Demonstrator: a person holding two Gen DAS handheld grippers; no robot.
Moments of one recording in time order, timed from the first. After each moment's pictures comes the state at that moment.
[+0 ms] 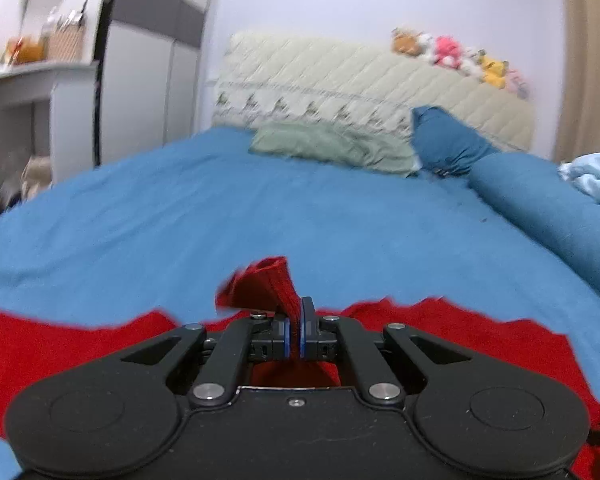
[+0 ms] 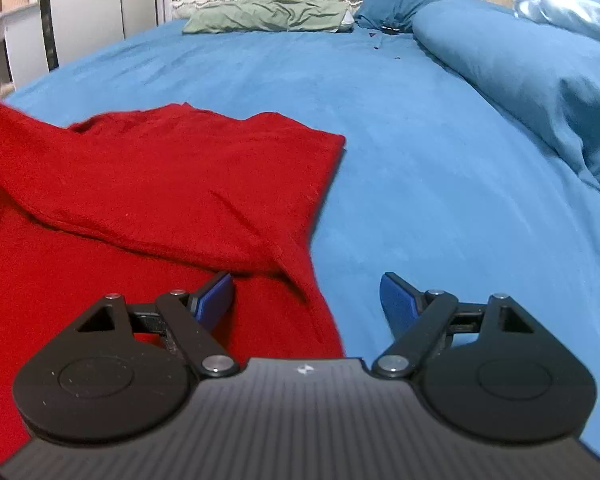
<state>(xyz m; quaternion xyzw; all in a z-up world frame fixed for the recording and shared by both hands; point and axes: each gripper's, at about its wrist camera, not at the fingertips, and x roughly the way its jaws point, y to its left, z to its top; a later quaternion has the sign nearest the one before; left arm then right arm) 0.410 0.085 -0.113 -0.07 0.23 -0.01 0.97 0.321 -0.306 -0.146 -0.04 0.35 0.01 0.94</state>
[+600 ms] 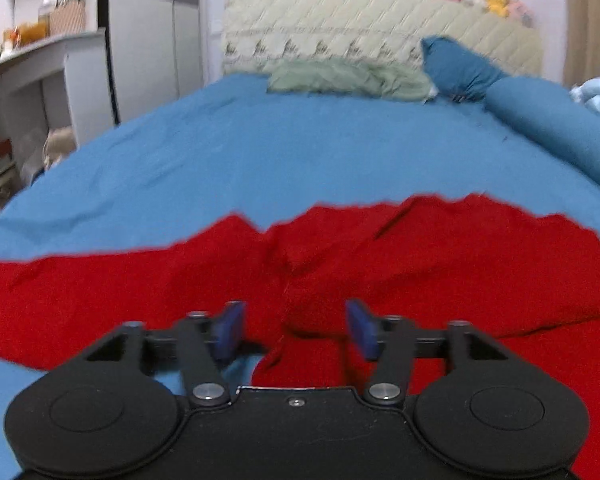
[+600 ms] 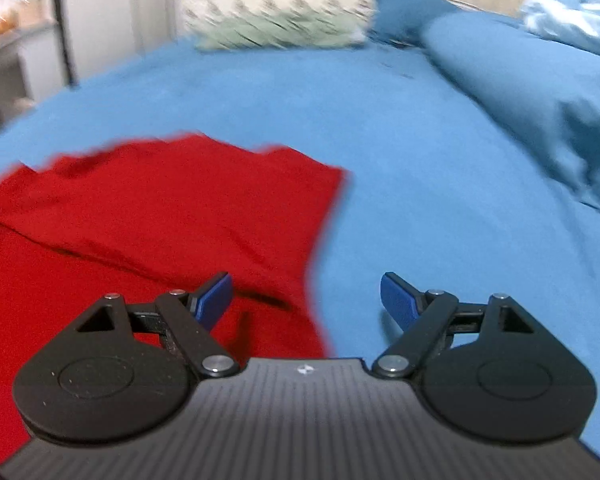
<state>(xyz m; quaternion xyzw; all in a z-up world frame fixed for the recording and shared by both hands) 0.365 0.122 -0.132 0.00 0.30 -0.01 0.95 0.315 -0.315 -0.117 -0.01 0.32 0.06 0.94</state>
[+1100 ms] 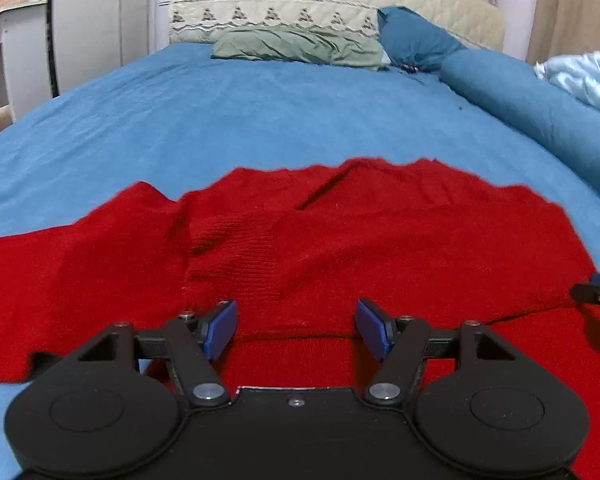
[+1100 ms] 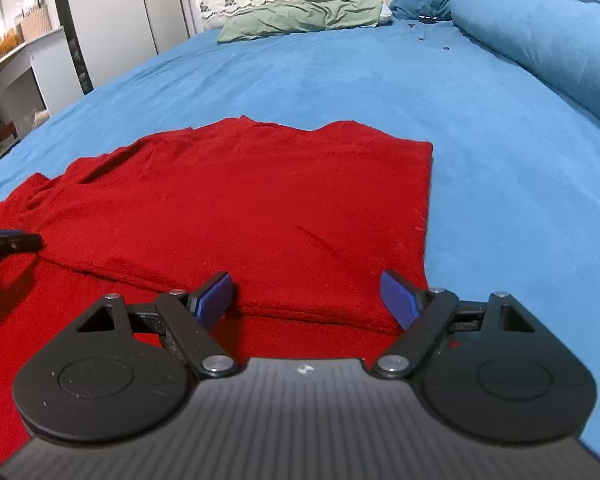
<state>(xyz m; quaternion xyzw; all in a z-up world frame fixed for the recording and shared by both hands) 0.396 0.102 -0.150 -0.02 0.35 -0.08 0.93 0.351 -0.272 -0.152 0.03 0.35 0.07 0.93</state>
